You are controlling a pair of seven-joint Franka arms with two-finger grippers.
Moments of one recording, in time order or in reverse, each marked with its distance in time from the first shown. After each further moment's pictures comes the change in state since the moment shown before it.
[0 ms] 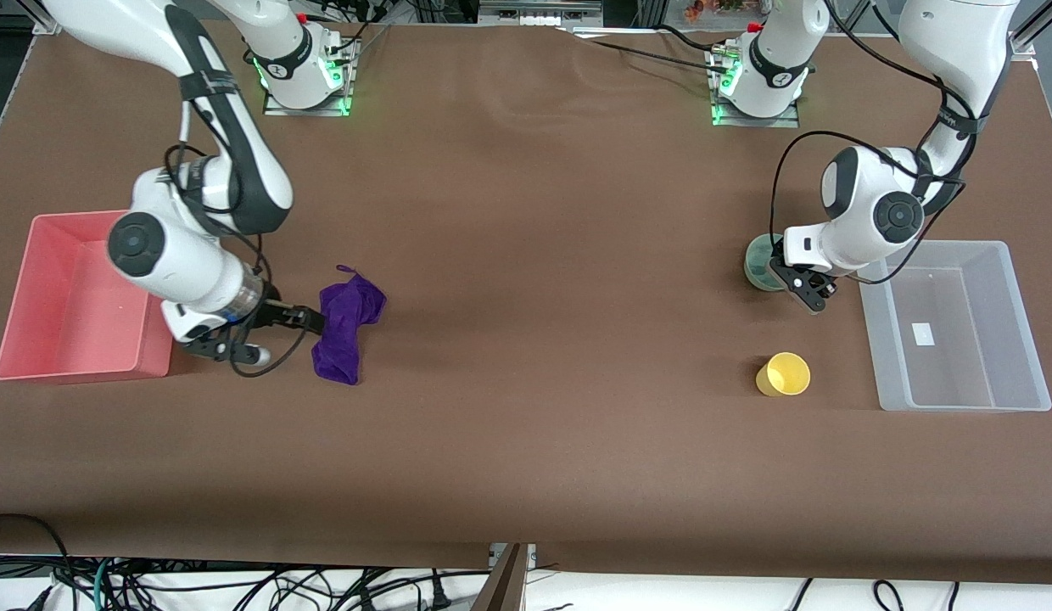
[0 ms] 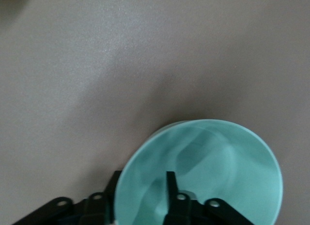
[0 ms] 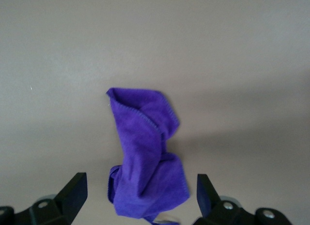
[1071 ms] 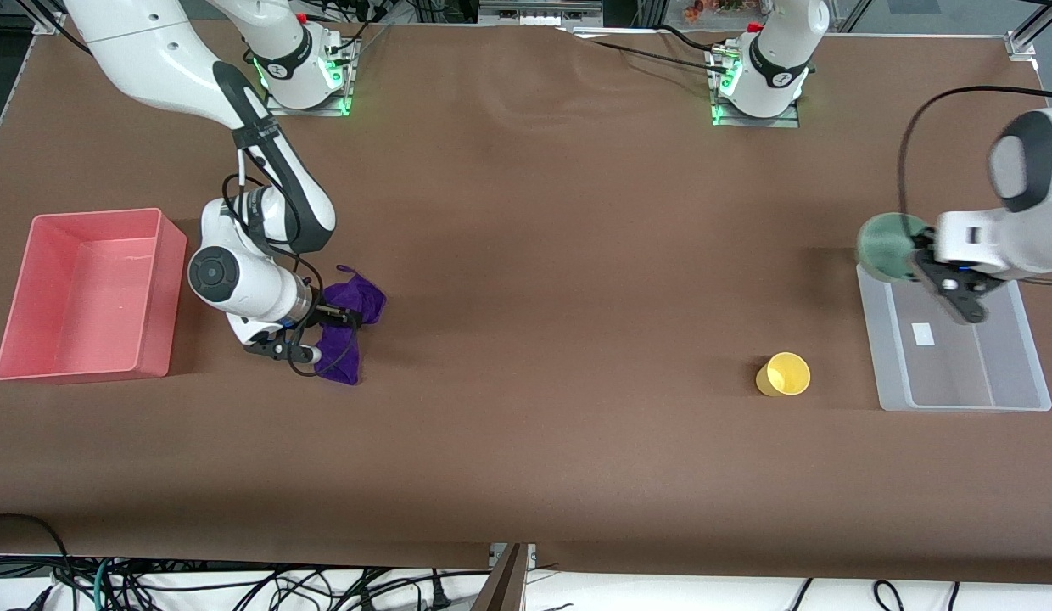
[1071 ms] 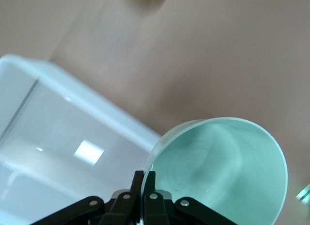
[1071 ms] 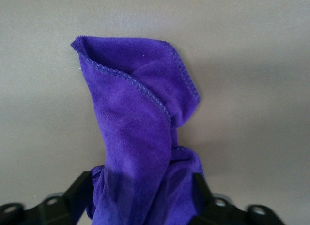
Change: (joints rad) left arm 0.192 -0.106 0.018 0.496 0.123 -0.634 0.269; right arm 0.009 0.150 0.026 -0.041 0.000 0.092 0.011
